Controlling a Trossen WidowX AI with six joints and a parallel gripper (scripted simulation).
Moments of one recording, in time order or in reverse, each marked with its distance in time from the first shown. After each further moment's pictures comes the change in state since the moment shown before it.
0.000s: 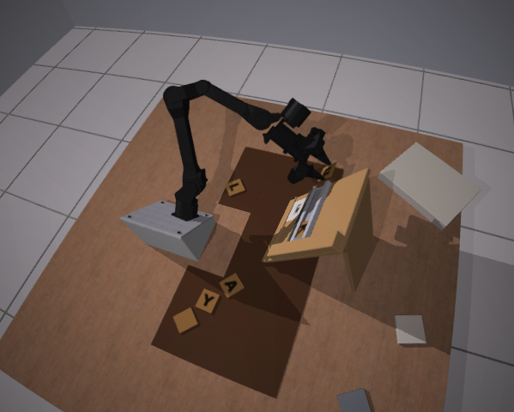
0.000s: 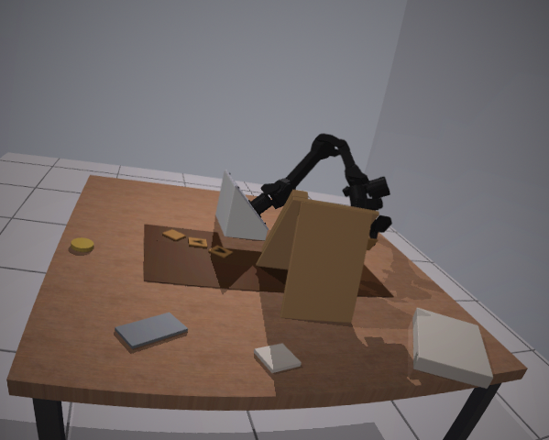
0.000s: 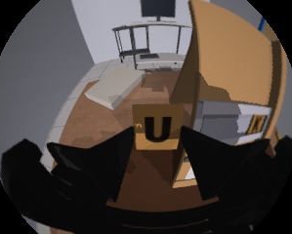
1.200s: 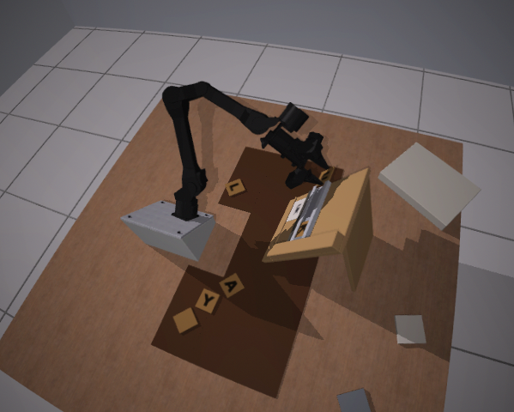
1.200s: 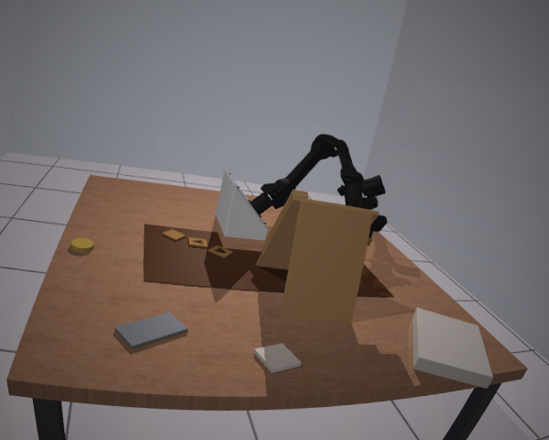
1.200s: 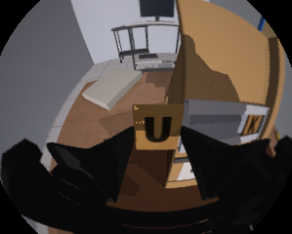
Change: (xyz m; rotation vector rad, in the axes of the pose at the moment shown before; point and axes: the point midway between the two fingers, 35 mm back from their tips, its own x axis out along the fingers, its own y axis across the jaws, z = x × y) arm 0.000 -0.018 0.000 -0.001 0.001 -0.001
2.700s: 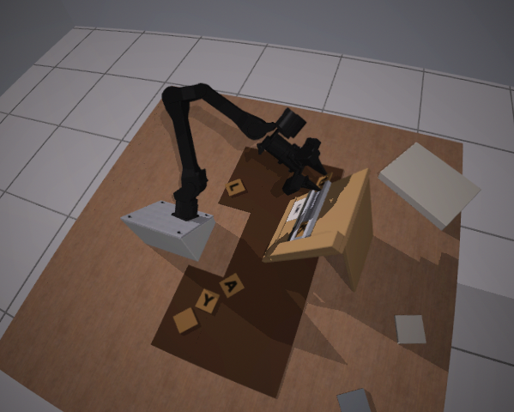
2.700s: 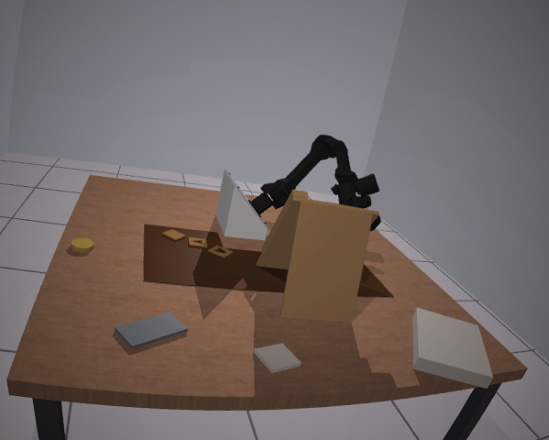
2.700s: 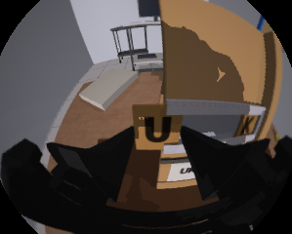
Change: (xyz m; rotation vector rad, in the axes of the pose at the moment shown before) arm 0.001 -0.023 0.000 -0.001 0.001 -0.002
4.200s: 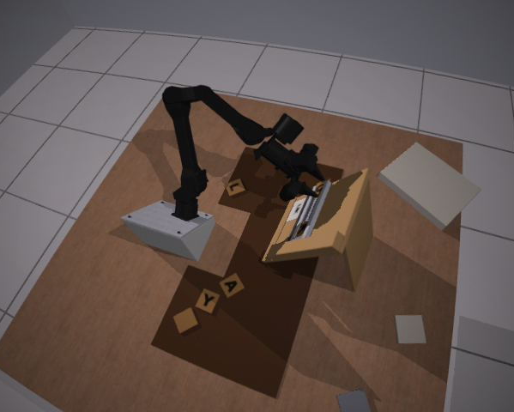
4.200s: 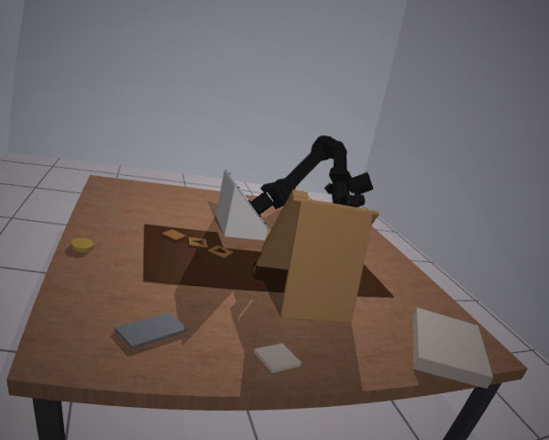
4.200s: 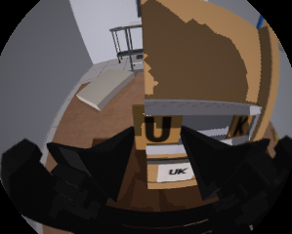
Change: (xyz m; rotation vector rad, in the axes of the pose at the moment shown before) arm 0.000 -0.023 0.000 -0.001 0.000 -0.001
